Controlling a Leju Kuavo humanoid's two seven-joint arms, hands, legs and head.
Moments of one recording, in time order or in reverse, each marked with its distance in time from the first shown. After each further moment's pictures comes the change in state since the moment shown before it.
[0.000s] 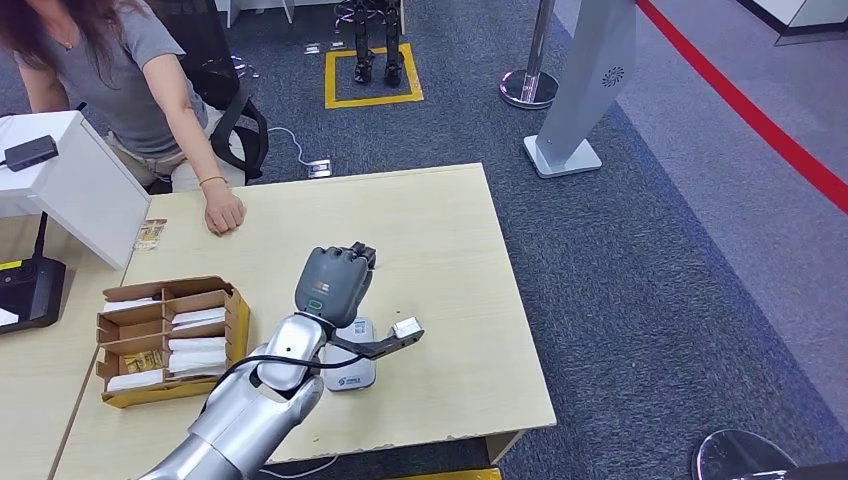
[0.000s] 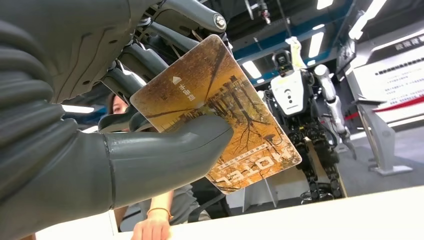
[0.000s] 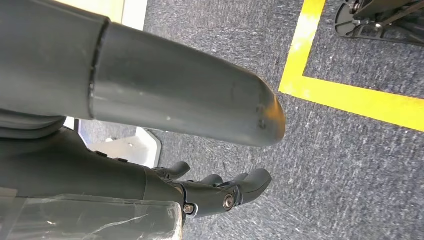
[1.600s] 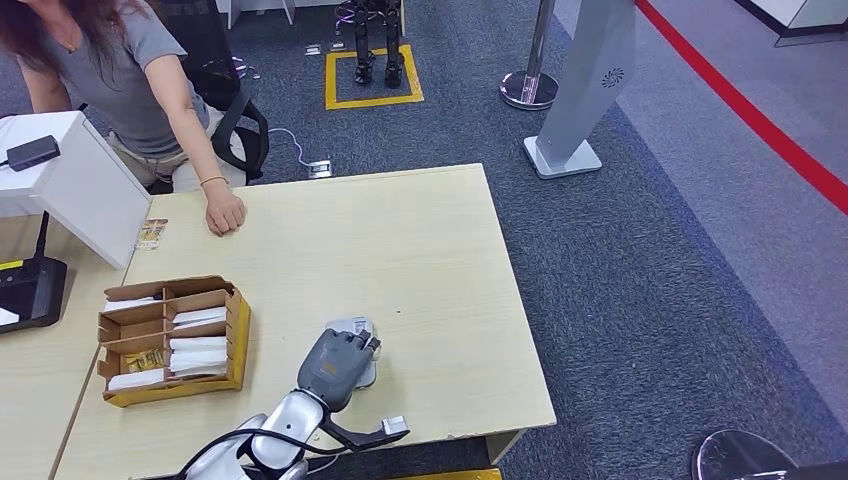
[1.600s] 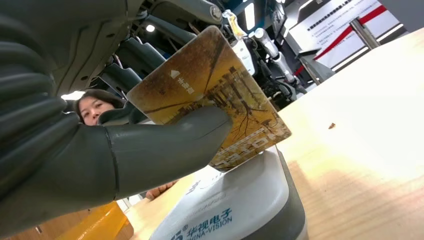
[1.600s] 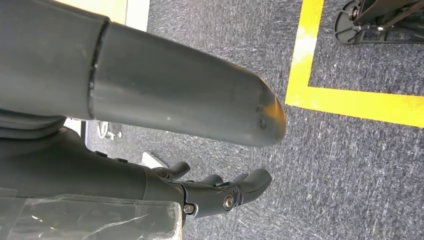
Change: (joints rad) left arm 0.201 0.172 -0.175 -0.197 -0.068 -0.222 0.035; right arm 0.029 0.002 -0.036 0.004 -0.091 -0.027 -0.009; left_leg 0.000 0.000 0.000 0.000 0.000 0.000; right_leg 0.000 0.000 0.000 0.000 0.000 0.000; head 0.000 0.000
